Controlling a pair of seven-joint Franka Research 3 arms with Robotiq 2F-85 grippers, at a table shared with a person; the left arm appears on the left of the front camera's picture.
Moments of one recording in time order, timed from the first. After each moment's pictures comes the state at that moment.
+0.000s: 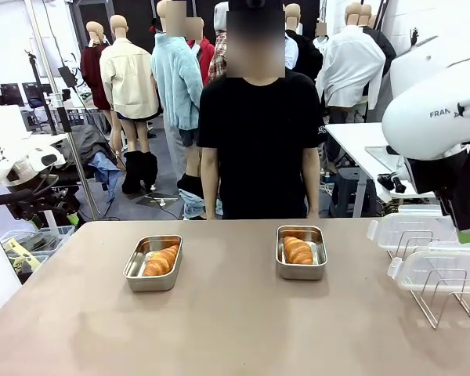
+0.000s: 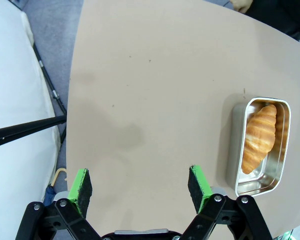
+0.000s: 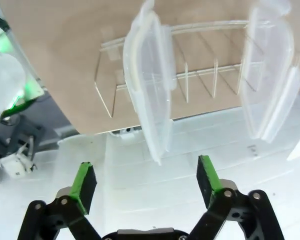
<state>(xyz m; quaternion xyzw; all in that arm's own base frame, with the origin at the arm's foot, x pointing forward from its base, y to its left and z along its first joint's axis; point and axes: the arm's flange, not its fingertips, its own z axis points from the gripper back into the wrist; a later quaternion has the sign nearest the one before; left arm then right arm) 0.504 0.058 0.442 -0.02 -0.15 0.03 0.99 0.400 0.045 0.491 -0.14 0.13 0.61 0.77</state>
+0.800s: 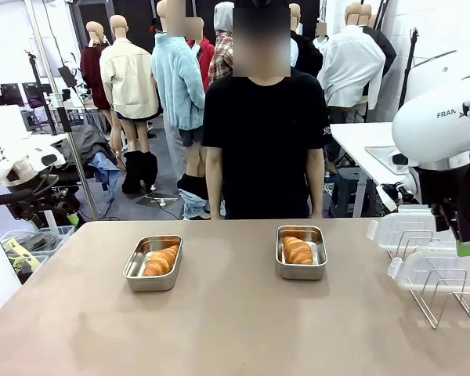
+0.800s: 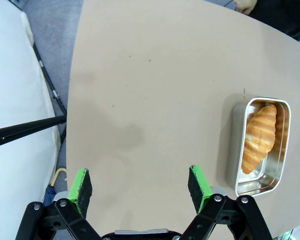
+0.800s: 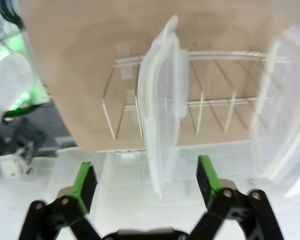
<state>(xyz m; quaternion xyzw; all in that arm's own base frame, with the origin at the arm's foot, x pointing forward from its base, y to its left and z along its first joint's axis) 0.504 0.058 0.442 -0.02 -0.15 0.03 0.99 0.407 0.027 0.463 -0.07 0.12 0.65 0.75</state>
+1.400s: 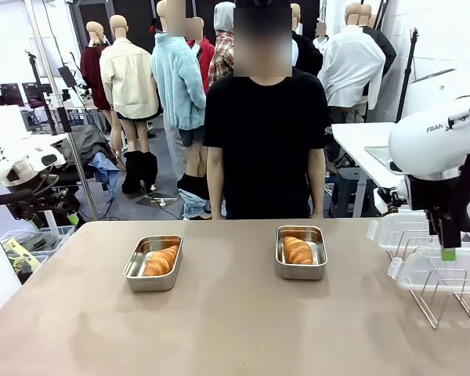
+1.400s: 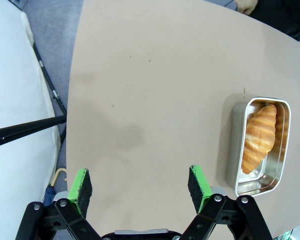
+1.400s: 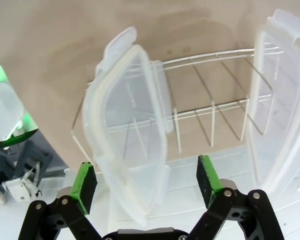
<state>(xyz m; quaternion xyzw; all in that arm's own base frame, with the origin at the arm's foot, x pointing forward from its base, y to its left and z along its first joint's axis) 0.504 0.058 0.442 -0.02 -0.15 0.03 0.99 0.432 0.022 0.434 -0.08 0.09 0.61 0.79</state>
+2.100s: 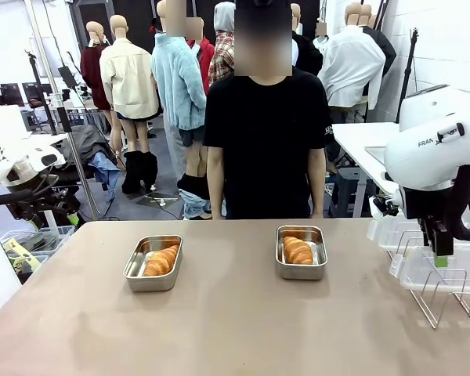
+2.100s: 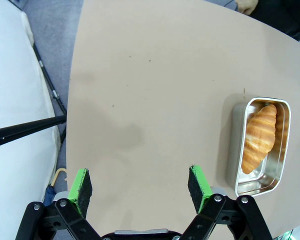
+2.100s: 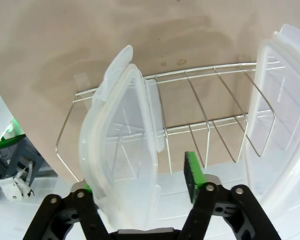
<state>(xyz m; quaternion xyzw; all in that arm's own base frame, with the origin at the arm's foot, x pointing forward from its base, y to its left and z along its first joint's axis) 0.504 0.058 0.442 -0.02 -0.15 0.03 0.99 0.441 0.023 0.411 -0.08 0.09 0.62 0.77</state>
